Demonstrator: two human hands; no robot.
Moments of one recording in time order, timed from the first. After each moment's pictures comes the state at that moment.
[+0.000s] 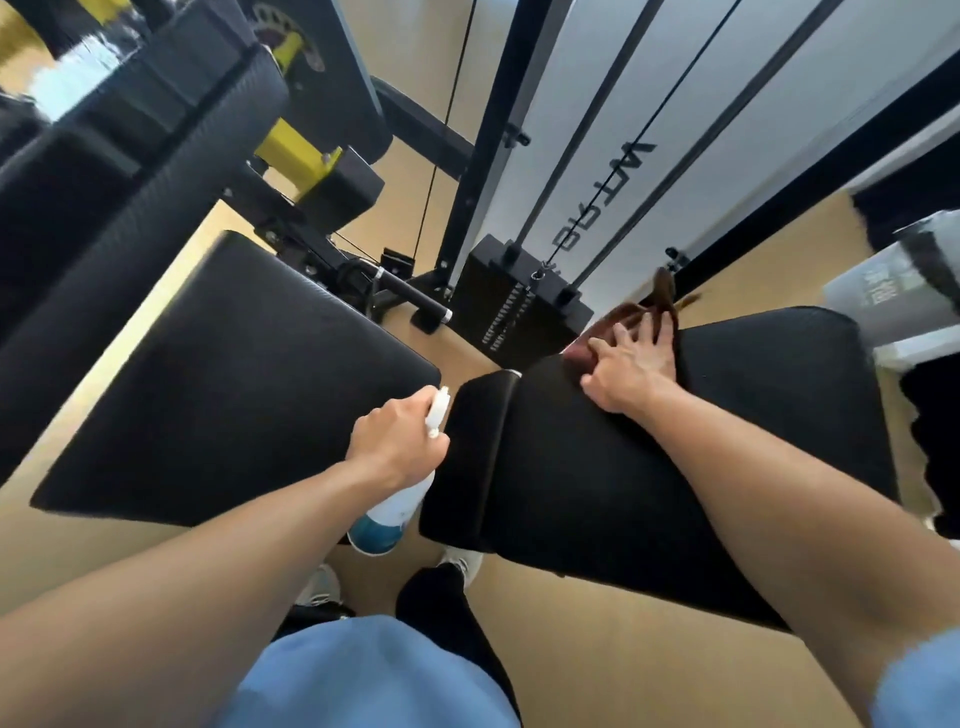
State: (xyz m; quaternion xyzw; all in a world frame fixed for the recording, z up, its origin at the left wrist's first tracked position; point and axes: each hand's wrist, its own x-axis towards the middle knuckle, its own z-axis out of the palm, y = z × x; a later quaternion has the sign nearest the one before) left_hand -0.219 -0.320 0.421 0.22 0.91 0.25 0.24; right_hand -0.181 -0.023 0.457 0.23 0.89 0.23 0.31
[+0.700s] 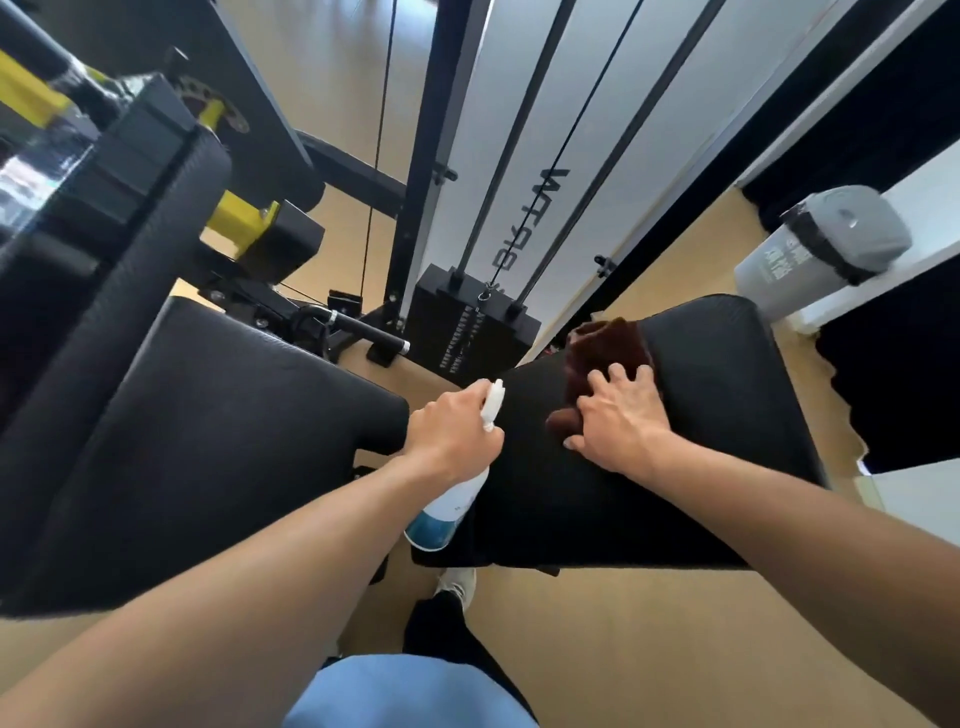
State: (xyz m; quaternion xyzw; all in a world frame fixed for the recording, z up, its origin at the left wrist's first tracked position) left_hand -0.211 -0.265 0.480 0.33 0.86 0.31 0.25; right_hand -0.108 -0.078 0.520 0.18 0.90 0.27 0.29
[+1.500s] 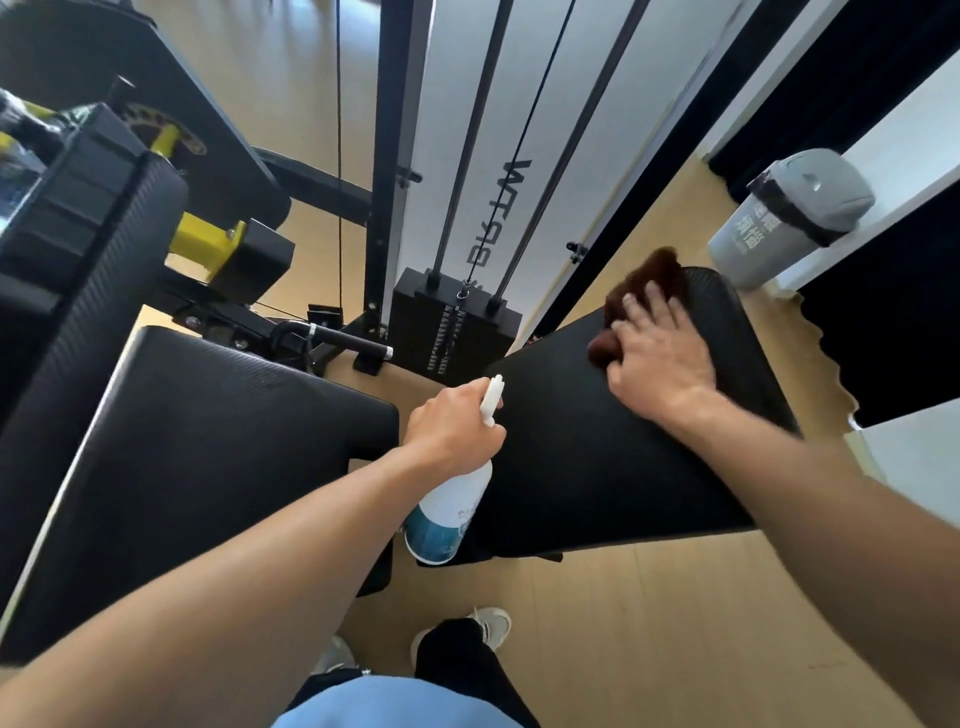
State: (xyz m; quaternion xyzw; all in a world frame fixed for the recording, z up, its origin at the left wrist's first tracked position) left_hand -0.208 -0.257 0.490 0.37 0.84 0.29 0.29; right_hand -0.088 -0.033 0.550 0.31 0.92 0.21 0.14
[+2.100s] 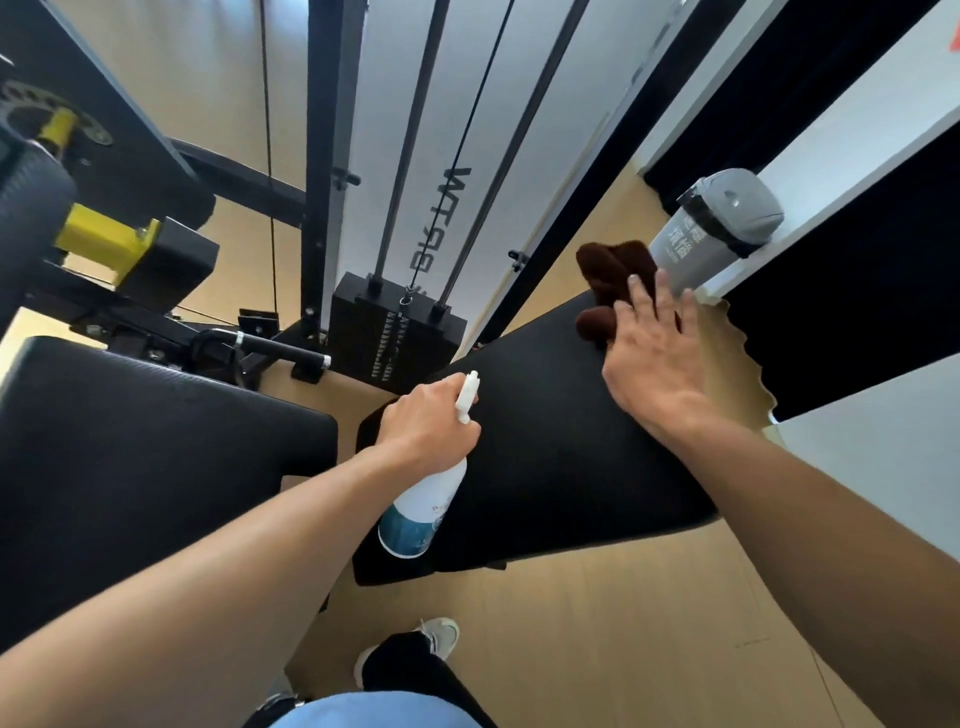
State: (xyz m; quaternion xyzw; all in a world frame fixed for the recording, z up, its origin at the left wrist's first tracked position) left_hand -0.196 -0.213 0.499 0.39 0.83 0.31 0.26; right_hand -0.060 -0.021 0.597 0.40 0.88 0.24 0.07
